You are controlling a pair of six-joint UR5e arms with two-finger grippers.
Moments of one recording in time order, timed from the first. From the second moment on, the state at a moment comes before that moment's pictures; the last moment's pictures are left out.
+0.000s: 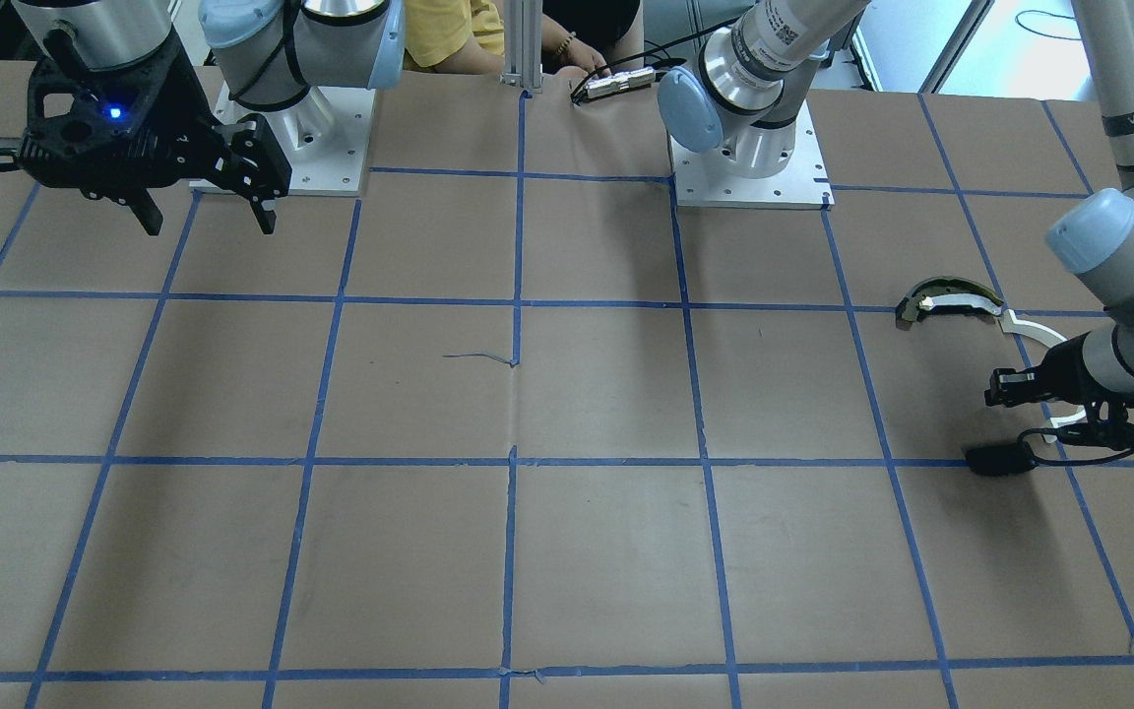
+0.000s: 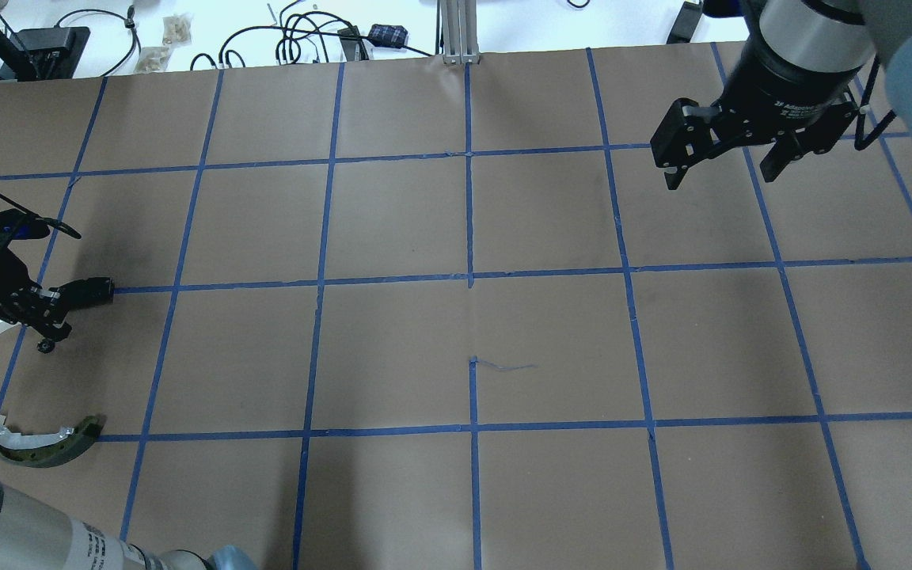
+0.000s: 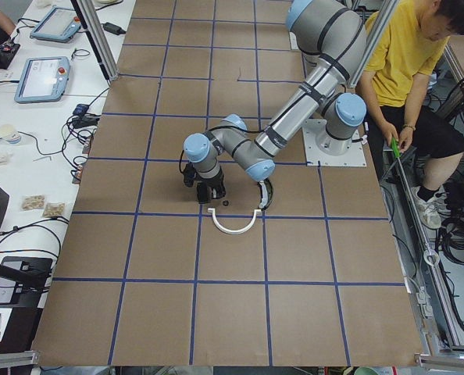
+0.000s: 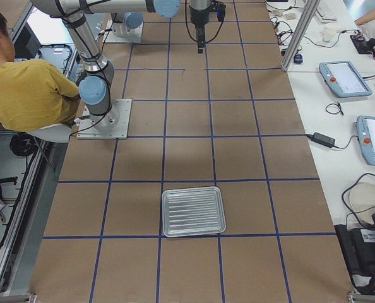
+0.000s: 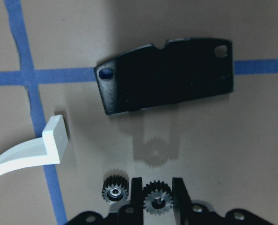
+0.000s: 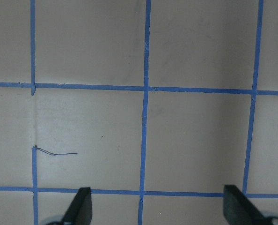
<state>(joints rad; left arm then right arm) -0.88 -2.01 -1.80 -1.10 1.70 0.71 1.55 -1.63 1.59 -1.58 -1.57 -0.06</state>
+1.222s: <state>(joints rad) -0.86 -2.00 -1.80 -1.12 1.72 0.70 1.55 -1.63 1.60 -1.59 -1.57 -0.06</state>
